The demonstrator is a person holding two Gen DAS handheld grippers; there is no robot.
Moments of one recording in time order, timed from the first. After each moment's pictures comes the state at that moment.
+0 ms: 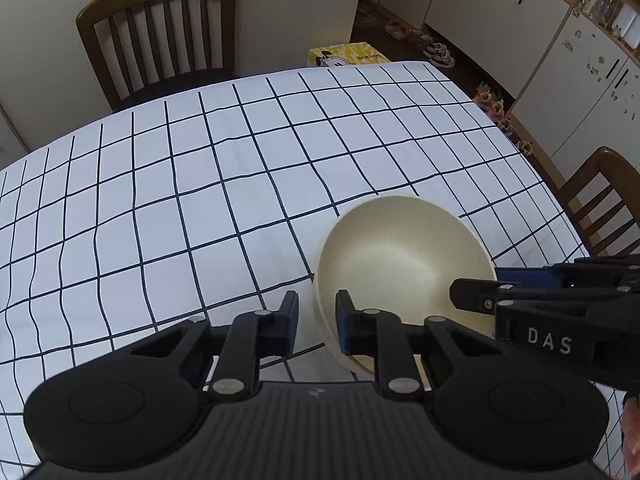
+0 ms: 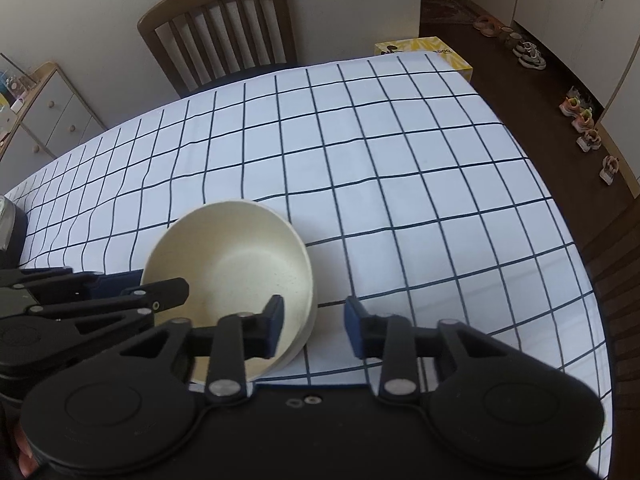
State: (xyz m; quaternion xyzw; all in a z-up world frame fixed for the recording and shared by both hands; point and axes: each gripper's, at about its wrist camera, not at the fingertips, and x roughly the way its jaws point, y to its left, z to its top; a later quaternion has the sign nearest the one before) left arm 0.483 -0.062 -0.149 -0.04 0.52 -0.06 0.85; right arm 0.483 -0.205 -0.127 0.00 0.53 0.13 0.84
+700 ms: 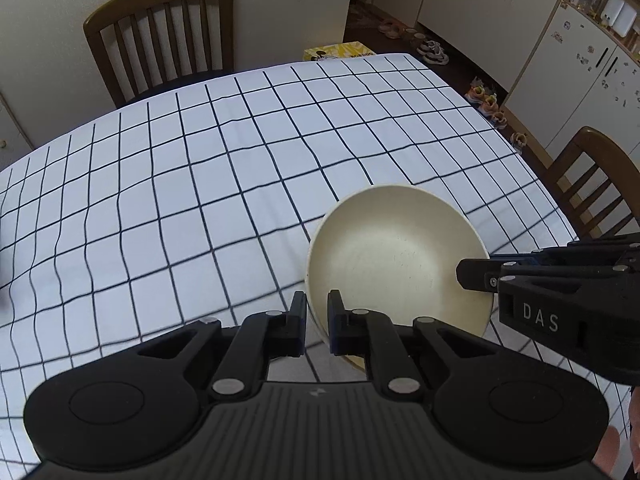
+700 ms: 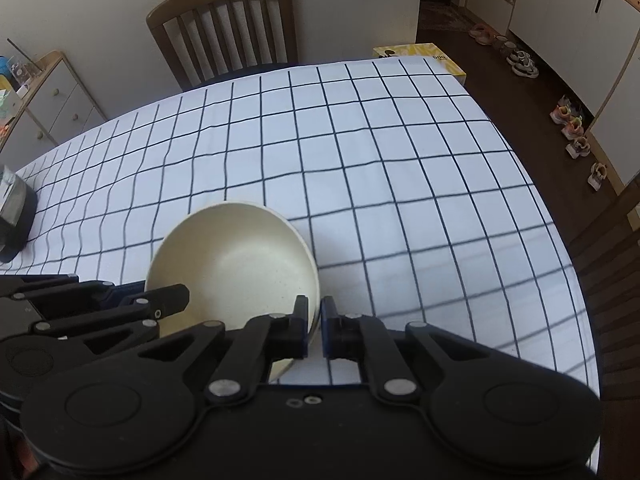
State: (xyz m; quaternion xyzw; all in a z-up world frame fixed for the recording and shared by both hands) left arm 0.425 -0.067 -0.128 -0.02 0.52 -0.06 0.85; right arm 0.441 -0.197 -0.107 -0.02 0.53 0.12 0.84
